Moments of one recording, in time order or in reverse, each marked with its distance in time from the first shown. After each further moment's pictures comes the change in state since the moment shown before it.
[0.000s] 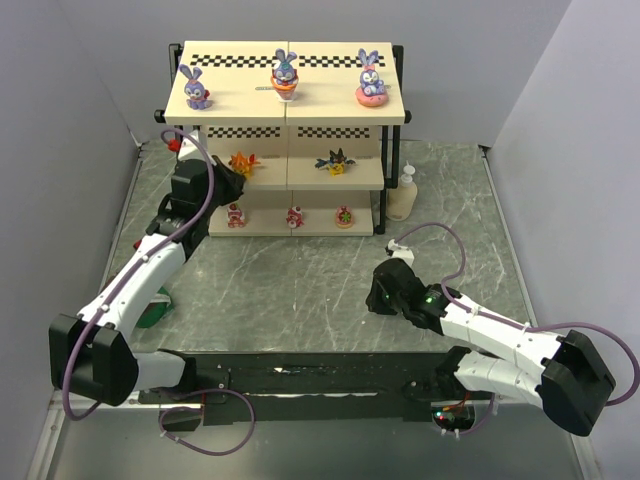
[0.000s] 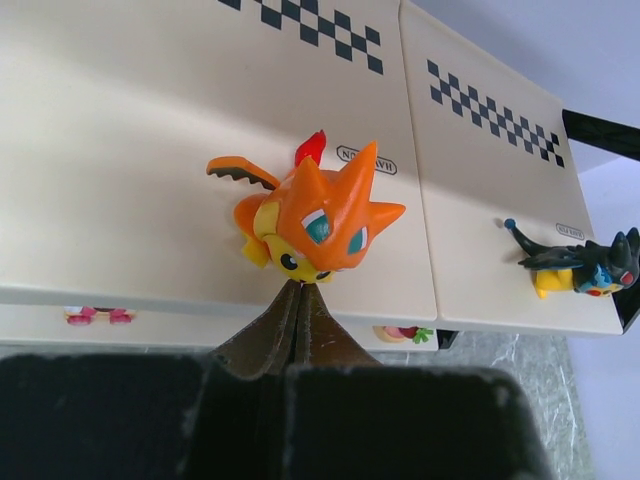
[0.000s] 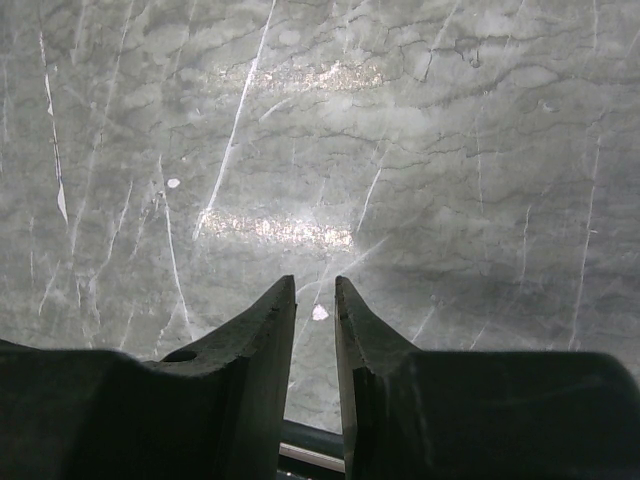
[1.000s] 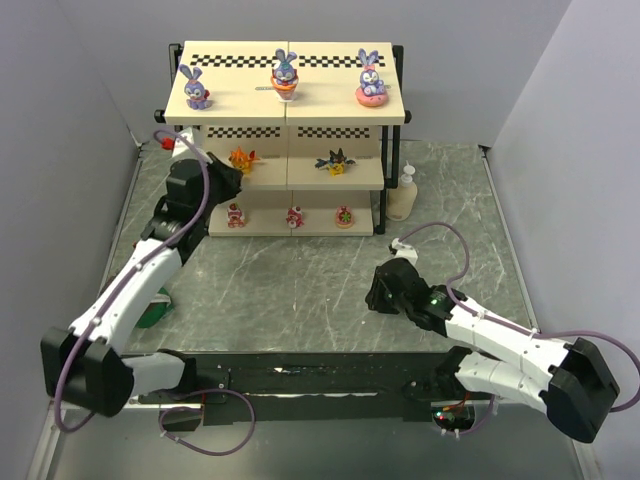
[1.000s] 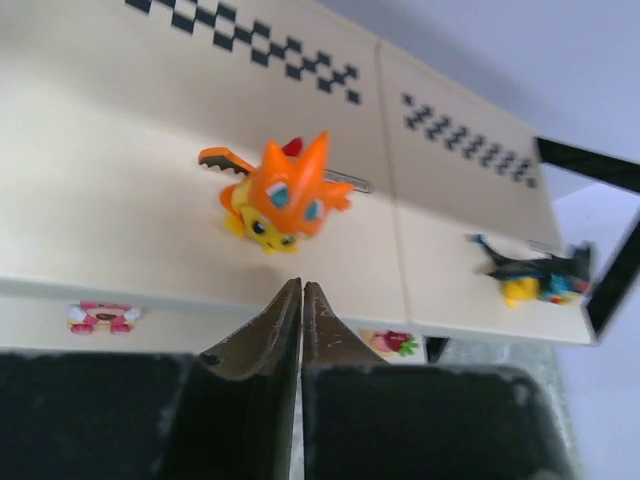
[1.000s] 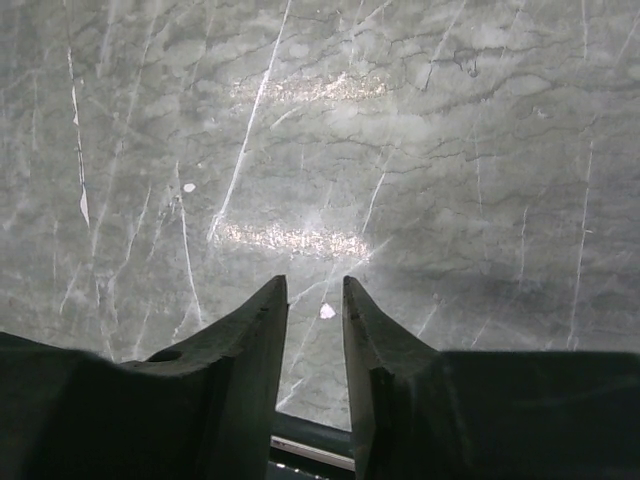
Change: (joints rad) left arm -0.018 -0.019 0.024 -0.010 -0.053 0.001; right arm -0.006 -0.045 0.000 -0.011 0.000 0.007
